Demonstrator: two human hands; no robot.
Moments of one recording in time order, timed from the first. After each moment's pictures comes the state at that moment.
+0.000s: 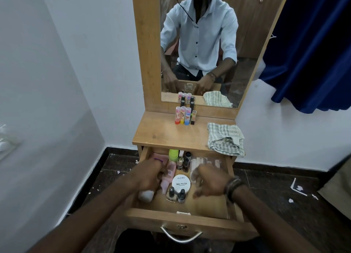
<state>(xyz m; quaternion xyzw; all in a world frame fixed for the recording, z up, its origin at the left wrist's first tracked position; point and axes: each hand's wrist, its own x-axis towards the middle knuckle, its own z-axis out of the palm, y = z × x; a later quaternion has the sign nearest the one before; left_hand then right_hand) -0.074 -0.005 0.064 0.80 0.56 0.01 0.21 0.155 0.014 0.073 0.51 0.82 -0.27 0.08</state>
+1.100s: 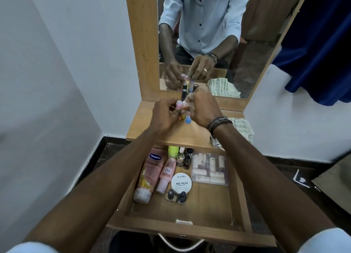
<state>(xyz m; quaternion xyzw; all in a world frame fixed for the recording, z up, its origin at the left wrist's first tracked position) -0.043 0.137 0.084 0.66 0.57 0.44 0.22 0.102 0.145 0.142 0.53 0.82 -0.03 -0.20</state>
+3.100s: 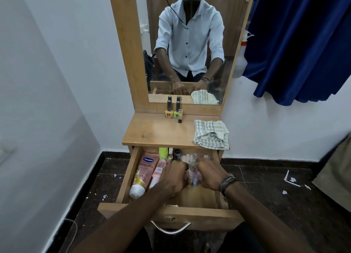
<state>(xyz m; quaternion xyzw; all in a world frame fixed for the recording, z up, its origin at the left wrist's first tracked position) 0.045 -0.009 0.040 0.76 0.63 0.08 0.15 0.199 0.018 0.043 0.49 0.87 -0.06 0.02</state>
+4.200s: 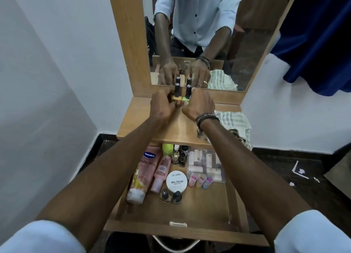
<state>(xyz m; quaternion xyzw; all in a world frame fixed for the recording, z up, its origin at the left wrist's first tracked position) -0.023 0.173 0.081 0.62 0.64 0.41 0.20 0.098 0.175 0.105 0.67 0.70 -0.09 -0.23</state>
